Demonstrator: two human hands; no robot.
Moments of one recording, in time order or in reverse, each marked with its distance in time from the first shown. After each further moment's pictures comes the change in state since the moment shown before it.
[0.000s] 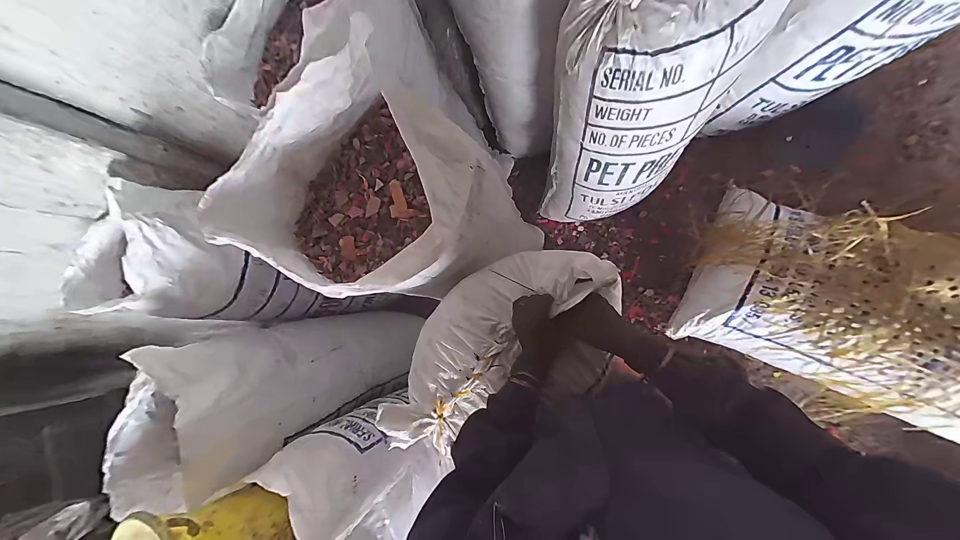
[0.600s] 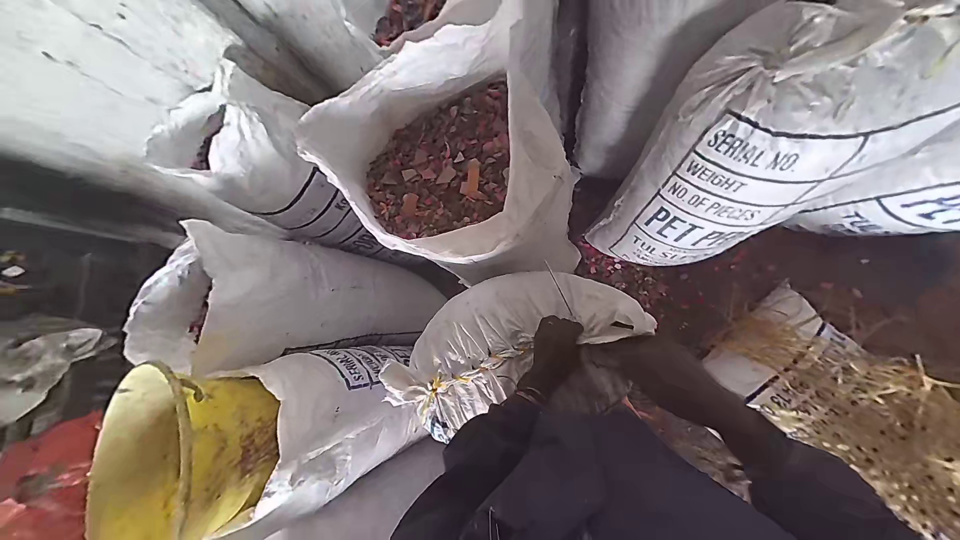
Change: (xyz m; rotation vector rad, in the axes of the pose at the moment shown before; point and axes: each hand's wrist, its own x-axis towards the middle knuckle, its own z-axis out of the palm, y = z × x) left_hand 0.001 0.001 -0.007 -0.042 -0.020 0.021; right_hand -0.035 -0.021 -0.085 -0.331 -0.192 -0.419
